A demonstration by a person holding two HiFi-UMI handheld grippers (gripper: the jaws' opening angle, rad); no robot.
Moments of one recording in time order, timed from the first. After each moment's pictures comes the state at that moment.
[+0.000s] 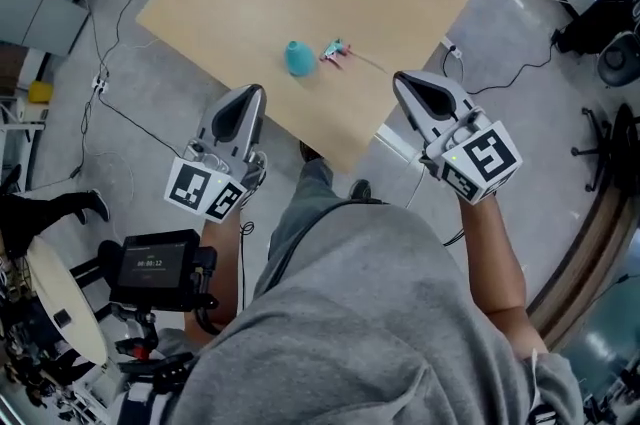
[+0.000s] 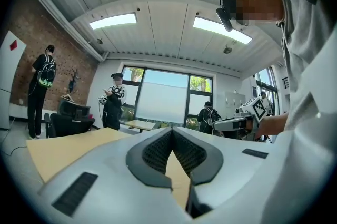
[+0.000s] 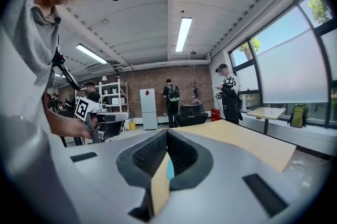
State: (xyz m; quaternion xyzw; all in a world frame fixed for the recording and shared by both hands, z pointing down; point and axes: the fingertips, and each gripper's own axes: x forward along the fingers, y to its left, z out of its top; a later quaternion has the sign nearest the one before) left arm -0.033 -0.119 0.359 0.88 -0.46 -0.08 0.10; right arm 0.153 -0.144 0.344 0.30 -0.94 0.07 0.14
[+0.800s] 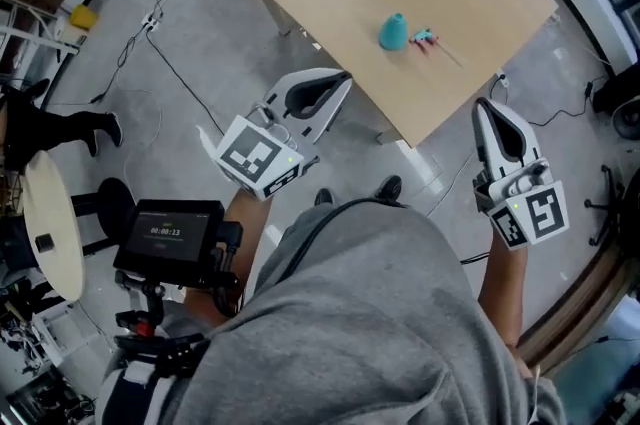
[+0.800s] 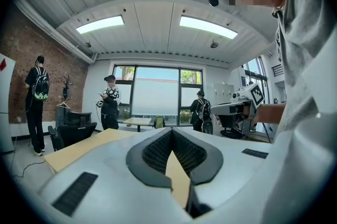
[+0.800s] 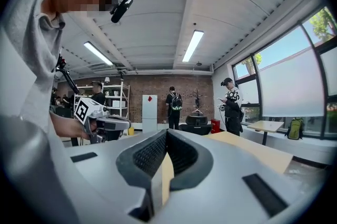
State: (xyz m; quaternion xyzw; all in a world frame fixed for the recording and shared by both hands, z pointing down) left arm -0.009 -0.195 0.362 0.94 -0.33 -0.05 0.09; right arm 0.155 -0.179 0.309 0.41 -0.90 0.03 0.14
